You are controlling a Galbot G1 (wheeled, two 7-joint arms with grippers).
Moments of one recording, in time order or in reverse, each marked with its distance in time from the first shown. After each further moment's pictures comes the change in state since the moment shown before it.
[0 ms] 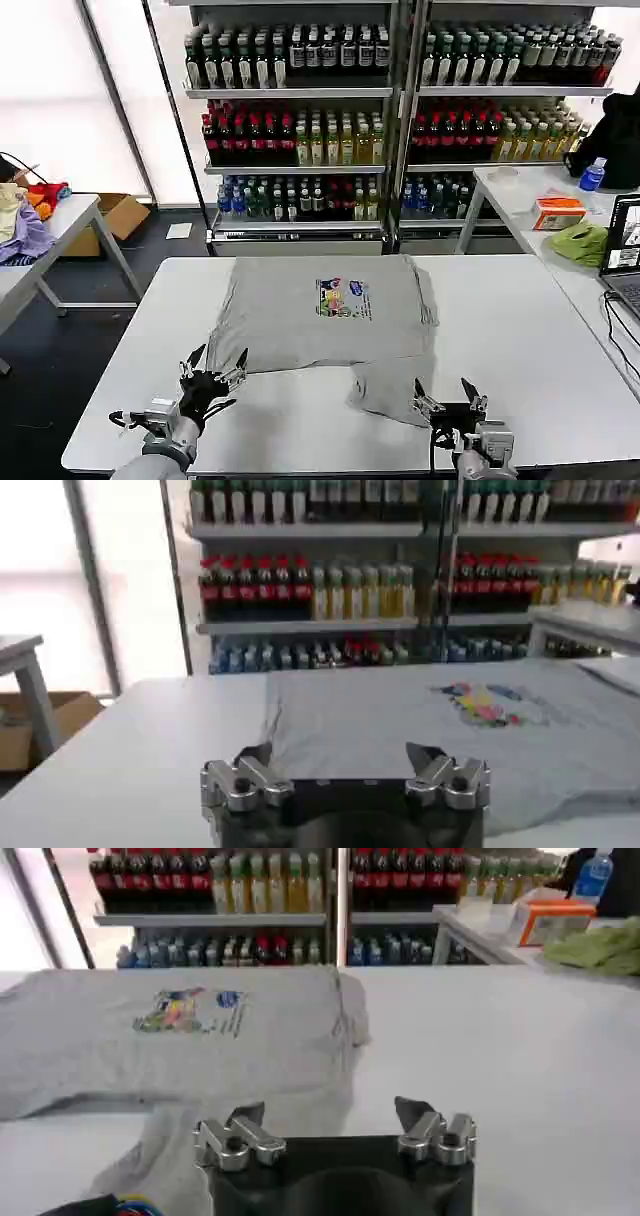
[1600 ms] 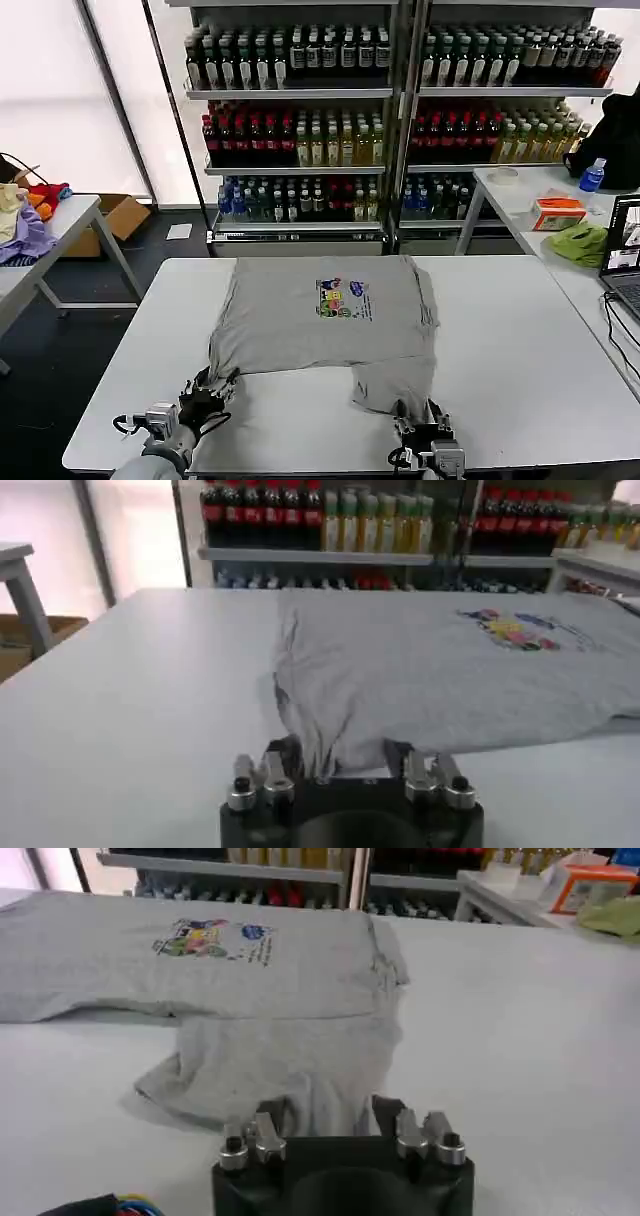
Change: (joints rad) left arm -0.004 0.041 0.007 0.100 -0.091 0.068 -0.013; right arm 0.016 0.045 -0.130 -0.112 -0.120 0.003 0.028
